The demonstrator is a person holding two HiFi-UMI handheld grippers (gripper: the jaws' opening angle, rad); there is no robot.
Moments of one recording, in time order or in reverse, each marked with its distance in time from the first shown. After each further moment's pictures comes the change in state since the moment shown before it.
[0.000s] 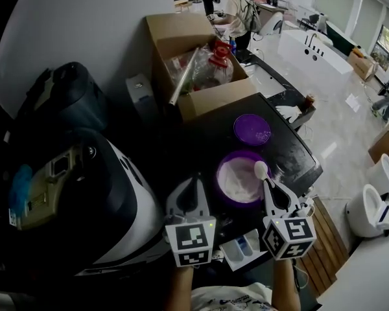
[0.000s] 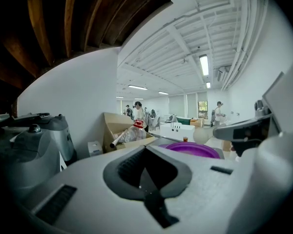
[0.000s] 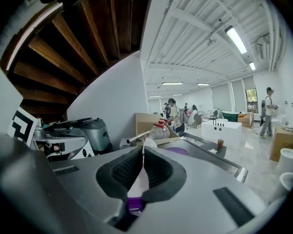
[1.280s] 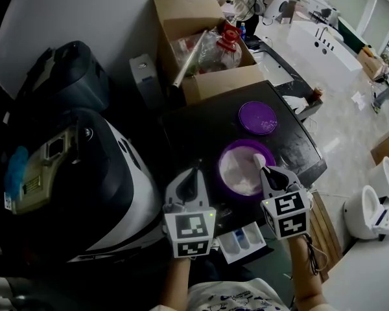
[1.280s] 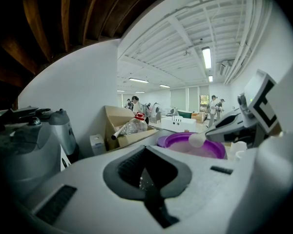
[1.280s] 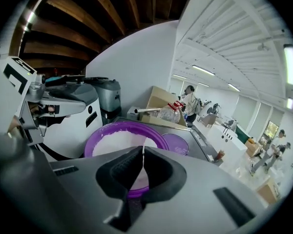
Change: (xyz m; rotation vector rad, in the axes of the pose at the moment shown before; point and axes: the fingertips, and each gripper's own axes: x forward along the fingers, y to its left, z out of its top) left arm 0.010 0.000 -0.023 0.000 0.091 0.013; right arm 0.041 -0.004 -0.035 -0.406 0.345 0.108
